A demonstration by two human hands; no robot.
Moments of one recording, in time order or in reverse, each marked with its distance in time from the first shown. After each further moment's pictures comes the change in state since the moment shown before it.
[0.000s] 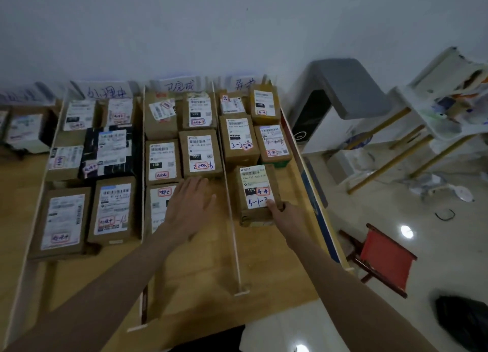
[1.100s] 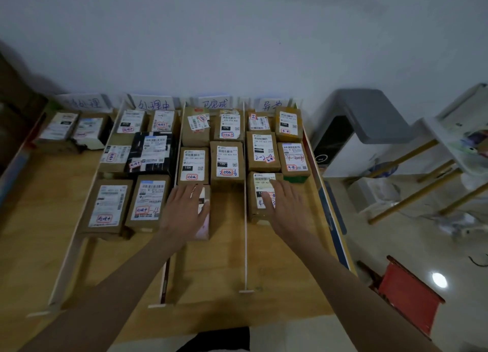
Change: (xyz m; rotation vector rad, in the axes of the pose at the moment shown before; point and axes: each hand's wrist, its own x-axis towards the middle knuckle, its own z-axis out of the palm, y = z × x) left_hand -0.060 -0.035 -0.031 0.099 0.080 -0.154; right_hand -0.060 -0.067 -0.005 -0.631 0.140 -0.745
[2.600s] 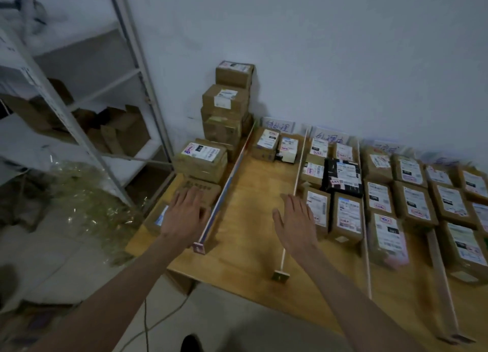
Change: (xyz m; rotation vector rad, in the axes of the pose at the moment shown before) left_hand -0.299 -0.497 -0.116 0.019 0.176 -0.394; right_hand -0.132 -0.519 0.147 -0.072 -0.112 -0.355
